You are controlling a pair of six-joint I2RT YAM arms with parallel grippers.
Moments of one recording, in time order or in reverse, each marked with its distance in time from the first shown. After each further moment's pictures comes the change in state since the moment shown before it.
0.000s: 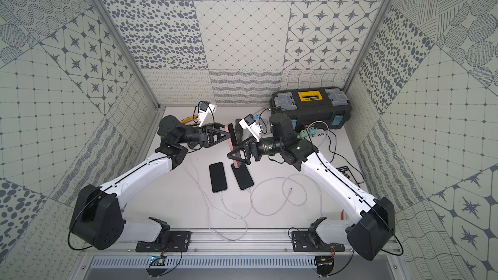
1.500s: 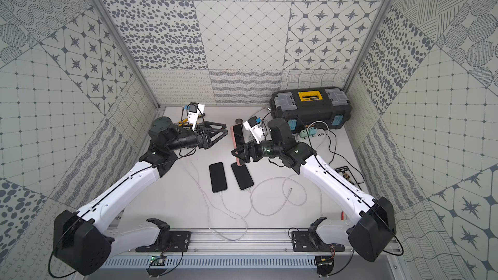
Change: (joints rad) left arm 0.013 -0.200 -0.018 -0.455 -0.336 0.351; right arm 0.008 -0.014 -0.068 -0.040 0.339 0.010
